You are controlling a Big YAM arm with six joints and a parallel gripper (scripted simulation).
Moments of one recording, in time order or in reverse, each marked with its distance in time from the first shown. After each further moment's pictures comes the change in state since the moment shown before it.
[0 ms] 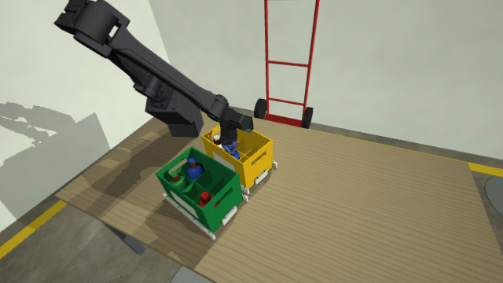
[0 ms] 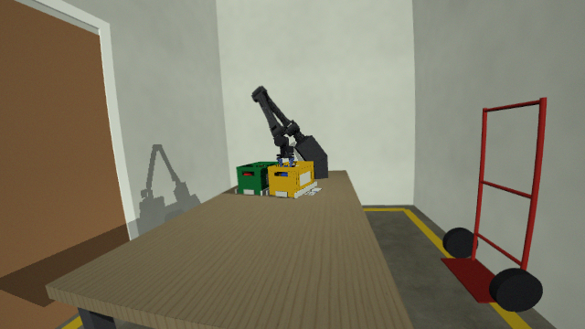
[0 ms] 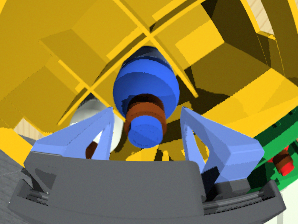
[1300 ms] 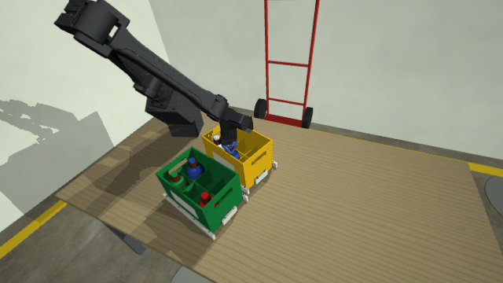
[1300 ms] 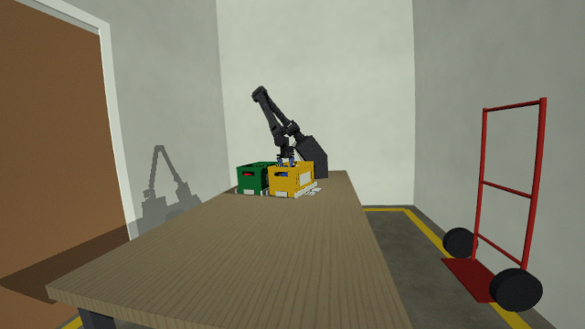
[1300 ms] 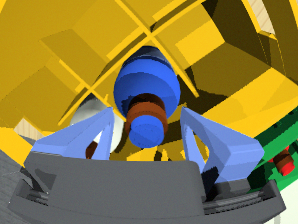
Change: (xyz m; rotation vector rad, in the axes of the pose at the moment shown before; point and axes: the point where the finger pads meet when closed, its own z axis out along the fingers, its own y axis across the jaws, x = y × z) arm 0.001 0.001 0.000 0.001 -0.001 0.001
